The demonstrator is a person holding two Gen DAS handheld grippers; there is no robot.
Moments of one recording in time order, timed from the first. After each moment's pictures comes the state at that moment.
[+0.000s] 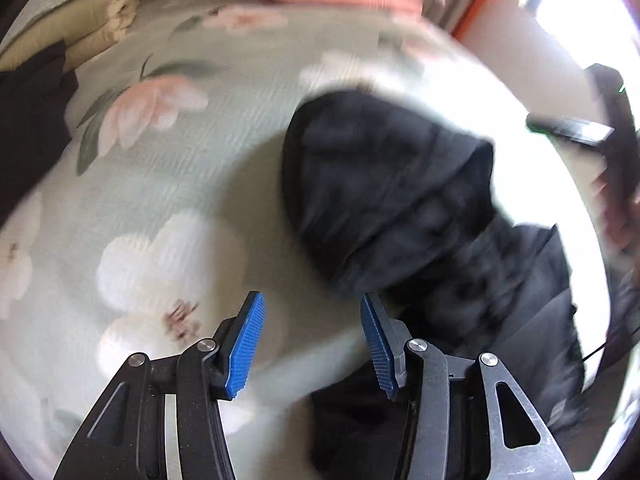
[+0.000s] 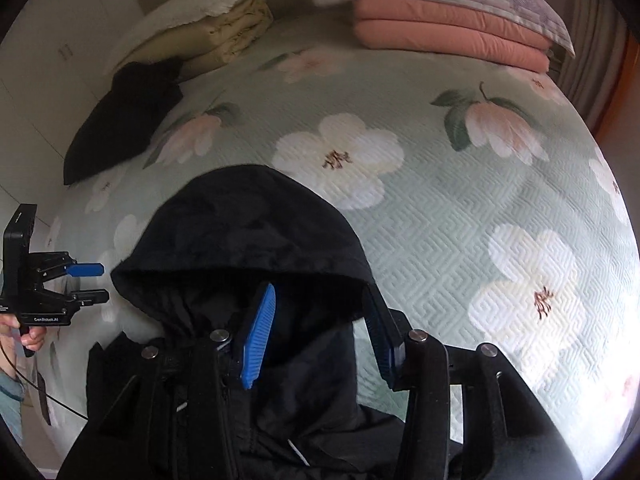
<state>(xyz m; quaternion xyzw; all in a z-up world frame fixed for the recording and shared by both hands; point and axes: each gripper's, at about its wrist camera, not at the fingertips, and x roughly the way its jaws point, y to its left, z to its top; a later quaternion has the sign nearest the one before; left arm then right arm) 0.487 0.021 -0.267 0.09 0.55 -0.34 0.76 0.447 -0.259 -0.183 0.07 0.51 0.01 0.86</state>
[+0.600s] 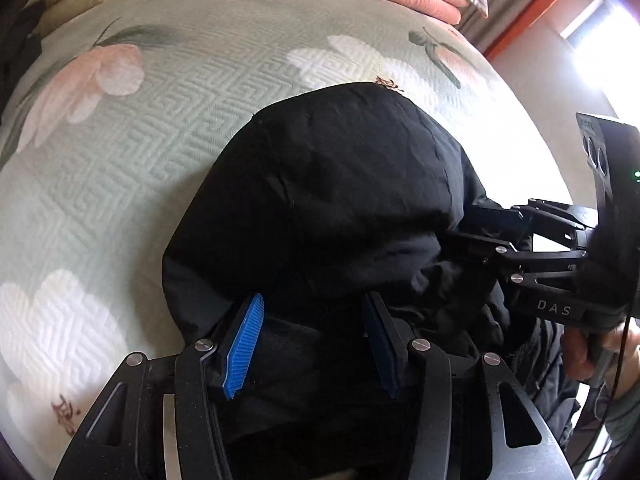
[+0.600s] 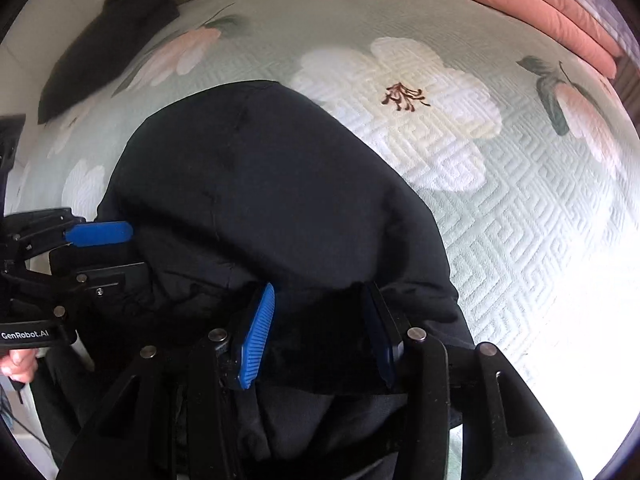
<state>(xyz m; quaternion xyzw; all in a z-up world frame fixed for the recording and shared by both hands) 0.548 -0.074 -0.365 0.05 0.59 -0.30 0.75 0.527 -0.225 -0.317 0.02 0.59 0.01 0.81</state>
